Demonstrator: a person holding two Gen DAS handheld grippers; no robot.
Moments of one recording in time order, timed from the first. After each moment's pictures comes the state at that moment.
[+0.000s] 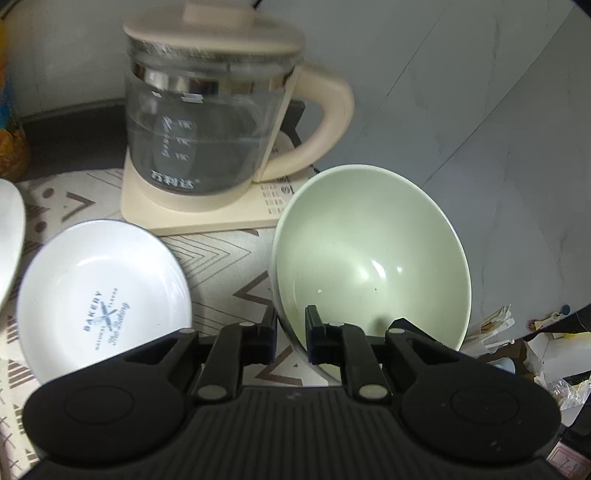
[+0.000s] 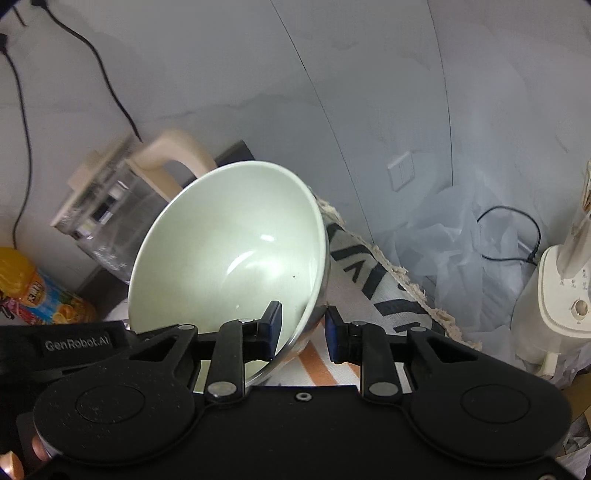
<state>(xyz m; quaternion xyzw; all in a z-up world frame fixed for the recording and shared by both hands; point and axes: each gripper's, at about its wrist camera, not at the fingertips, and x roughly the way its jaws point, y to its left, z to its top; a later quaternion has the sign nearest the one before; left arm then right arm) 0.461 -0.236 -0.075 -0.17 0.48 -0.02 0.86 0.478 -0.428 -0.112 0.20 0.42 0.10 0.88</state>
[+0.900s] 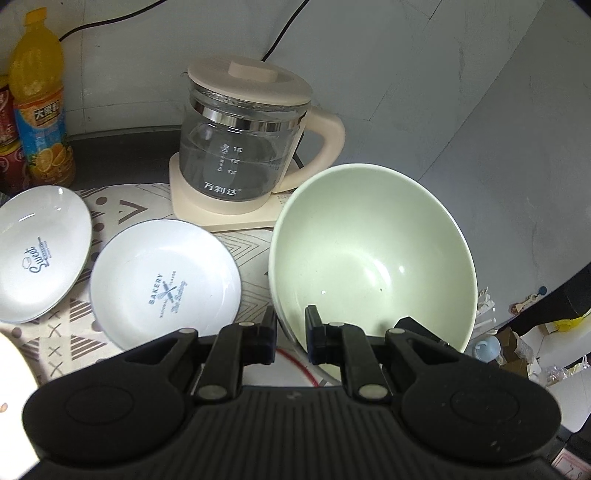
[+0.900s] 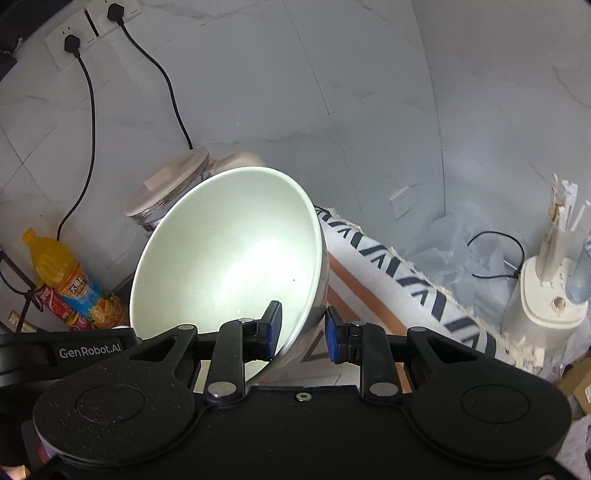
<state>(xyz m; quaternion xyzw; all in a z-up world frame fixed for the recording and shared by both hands) 0.377 -0.197 -0.028 -0.16 0.45 -0.05 0.88 0.389 -0.397 -0.061 0.20 0.37 0.07 0.91</state>
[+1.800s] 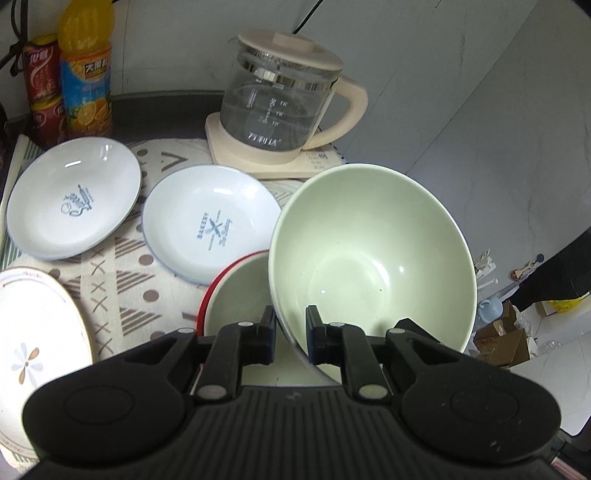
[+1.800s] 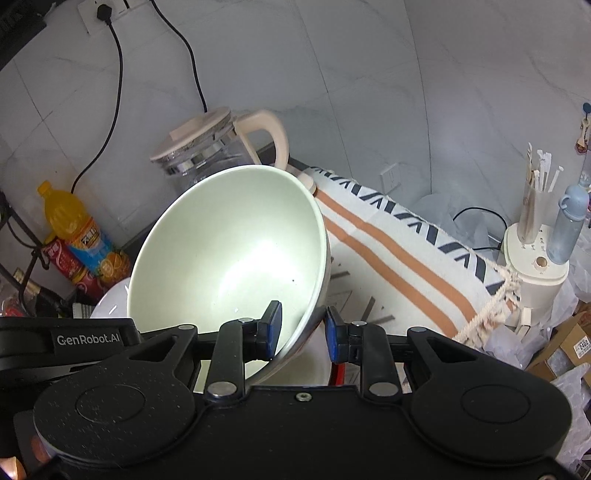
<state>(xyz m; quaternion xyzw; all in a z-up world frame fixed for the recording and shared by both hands) 0.305 -0.152 -0.046 -0.16 0.48 -0.05 0.86 0.307 -0.355 -0.066 0.18 0.38 0.05 0.90</state>
